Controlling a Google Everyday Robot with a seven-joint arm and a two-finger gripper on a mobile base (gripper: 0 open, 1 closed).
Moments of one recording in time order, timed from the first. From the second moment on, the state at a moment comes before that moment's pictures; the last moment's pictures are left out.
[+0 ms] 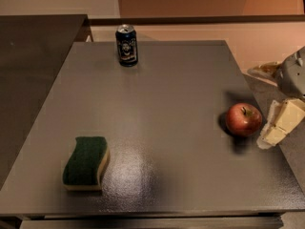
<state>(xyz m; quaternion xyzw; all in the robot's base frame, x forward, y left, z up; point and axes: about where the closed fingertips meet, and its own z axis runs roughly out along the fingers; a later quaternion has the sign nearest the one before) 0.444 -0.229 0.899 -0.61 0.74 0.11 0.24</state>
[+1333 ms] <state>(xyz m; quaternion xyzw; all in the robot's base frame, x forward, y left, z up) 0.448 -0.230 0.863 -0.62 0.75 0.13 0.21</state>
